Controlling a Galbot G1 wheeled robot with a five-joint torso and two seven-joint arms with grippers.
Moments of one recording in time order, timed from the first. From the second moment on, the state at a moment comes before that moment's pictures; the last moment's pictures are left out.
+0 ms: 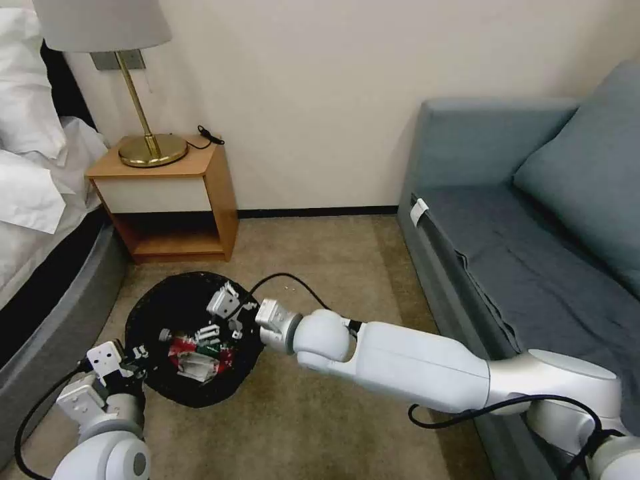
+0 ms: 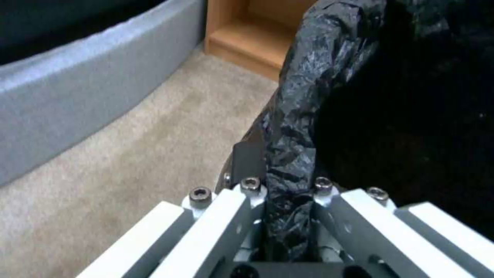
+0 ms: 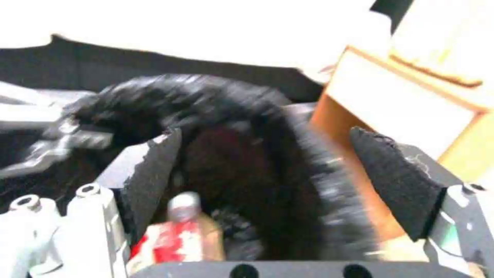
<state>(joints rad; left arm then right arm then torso) 1.57 -1.61 -0.83 -2.25 -0.39 0.52 -0.27 -0.22 1.19 -0.83 1.67 0.64 -0.12 0.03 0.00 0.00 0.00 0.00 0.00</state>
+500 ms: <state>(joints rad) 1.54 -1.61 -0.85 -2.20 -0.62 0.61 -0.41 -0.27 0.99 -0.67 1.82 0.64 -0.12 0.04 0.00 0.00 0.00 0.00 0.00</state>
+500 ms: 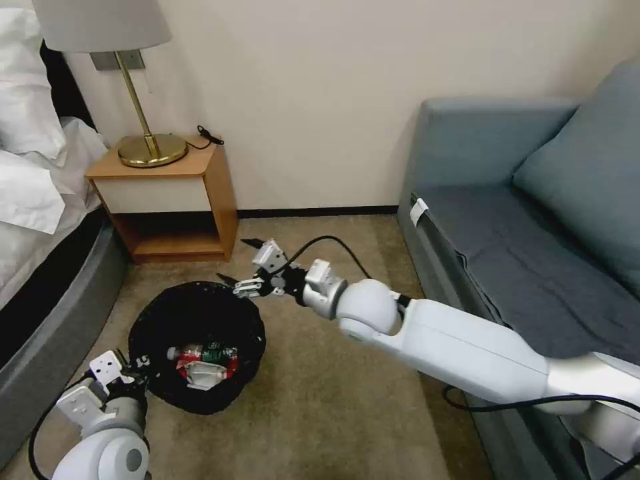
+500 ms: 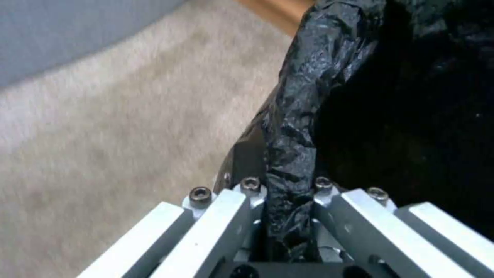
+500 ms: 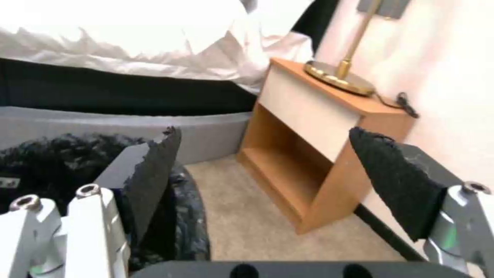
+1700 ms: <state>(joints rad) 1.49 -1.61 -0.84 -2.06 -0.81 0.67 -0.58 -0.63 0.82 -0.35 2.00 0.56 -0.09 0.03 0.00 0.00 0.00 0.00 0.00</state>
